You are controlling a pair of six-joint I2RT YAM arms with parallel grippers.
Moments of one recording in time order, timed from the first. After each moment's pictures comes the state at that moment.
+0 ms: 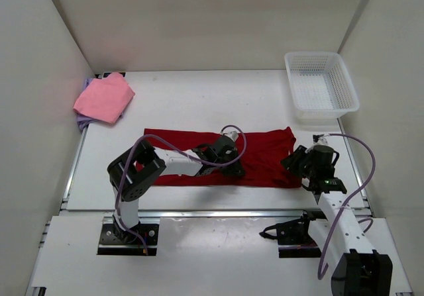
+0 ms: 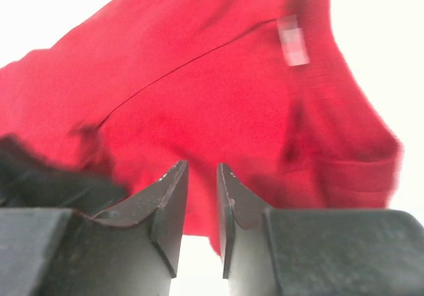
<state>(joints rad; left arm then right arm) -0.96 1.88 1.00 0.13 0.12 -0.91 0.01 0.72 0.34 -0.25 -0.26 0.53</state>
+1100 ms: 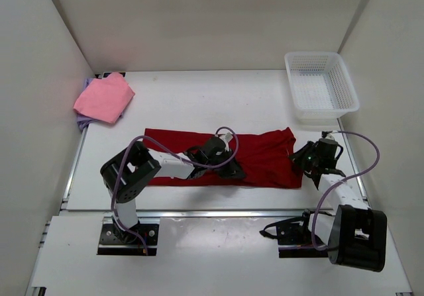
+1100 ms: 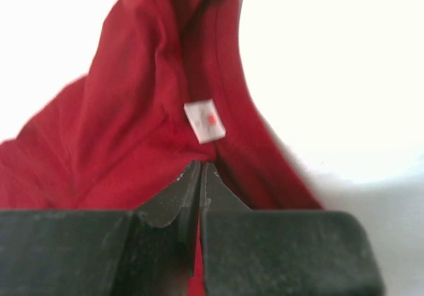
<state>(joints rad) -0.92 1.82 0.87 0.31 0.30 -1.04 -0.16 1.06 0.34 0.02 -0.25 0.58</state>
